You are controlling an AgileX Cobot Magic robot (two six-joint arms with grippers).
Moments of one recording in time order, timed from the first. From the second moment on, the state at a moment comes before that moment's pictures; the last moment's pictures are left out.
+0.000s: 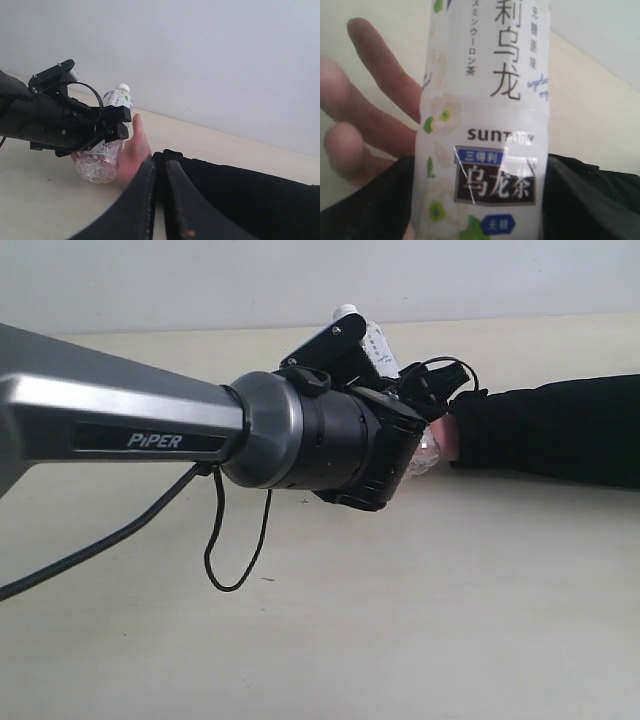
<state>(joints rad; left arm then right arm) -0.90 2.19 -1.47 -1.75 -0.60 0.59 0.40 0.01 -0.21 -0.13 0.42 0.00</state>
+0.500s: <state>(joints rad) -0.90 2.19 -1.47 -1.75 -0.60 0.59 0.40 0.01 -0.21 -0.13 0.42 0.00</state>
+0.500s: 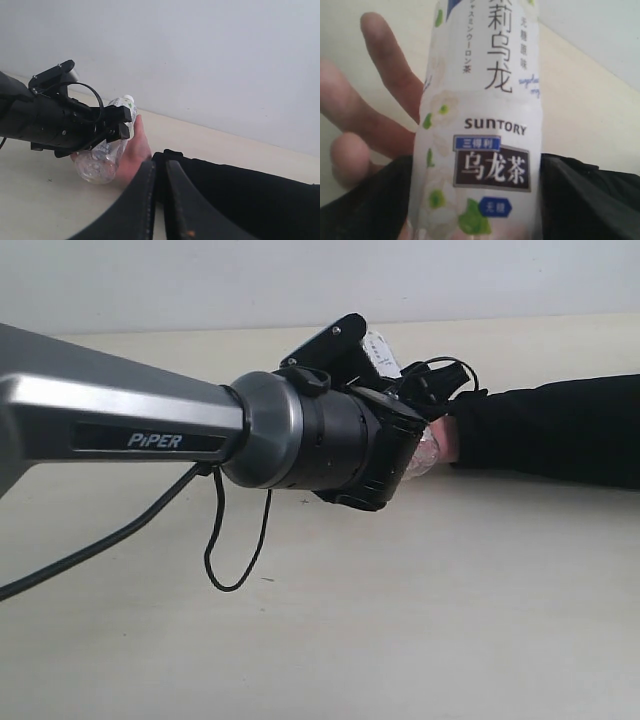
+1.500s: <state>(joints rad) -0.90 2.06 -1.47 -1.75 -0.63 0.65 0.40 0.01 -0.21 -0.13 0.42 0.00</state>
